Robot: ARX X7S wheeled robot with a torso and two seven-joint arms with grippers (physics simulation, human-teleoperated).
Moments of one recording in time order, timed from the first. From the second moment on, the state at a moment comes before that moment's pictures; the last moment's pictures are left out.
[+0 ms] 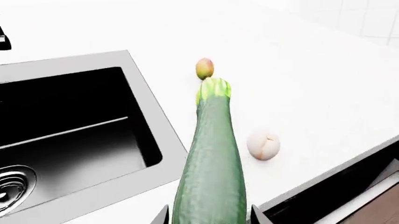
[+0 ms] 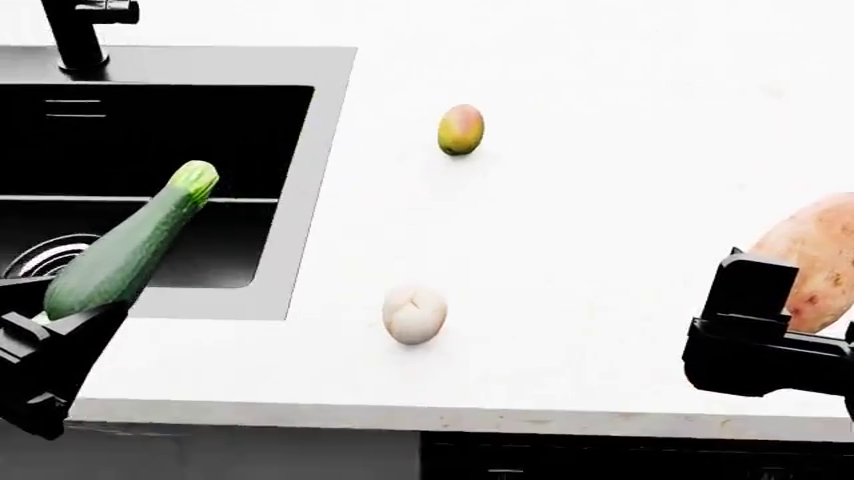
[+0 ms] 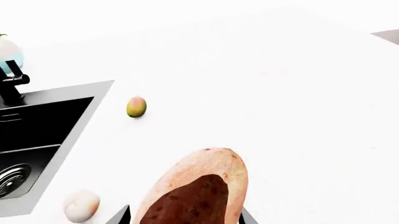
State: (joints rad) left arm -0.80 -0.86 0.16 0.40 -1.54 -1.14 -0.37; right arm 0.73 1.02 0.06 -0.45 2.01 1.01 1.06
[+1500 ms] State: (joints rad) left arm -0.74 -0.89 0.13 0.41 -1.54 -1.08 -0.36; right arm 0.70 1.01 0.06 -0.49 1.95 1.01 0.98
